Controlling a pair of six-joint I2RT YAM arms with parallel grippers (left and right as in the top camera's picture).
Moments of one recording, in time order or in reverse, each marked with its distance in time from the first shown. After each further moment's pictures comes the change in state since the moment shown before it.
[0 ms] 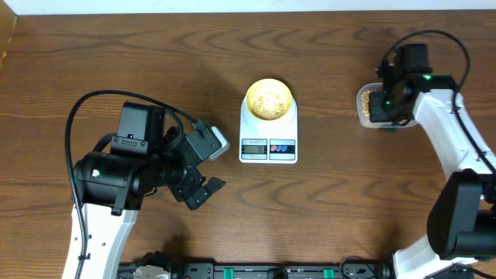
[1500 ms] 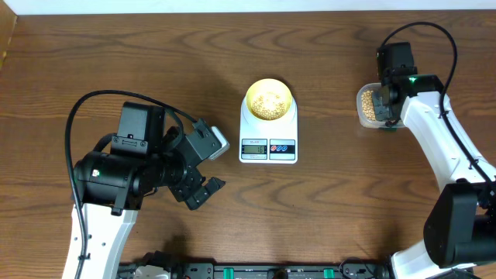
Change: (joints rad) left arm 0.000 0.000 0.000 0.000 0.000 0.000; right arm 0.111 -0.034 -0.002 0.031 0.486 -0.047
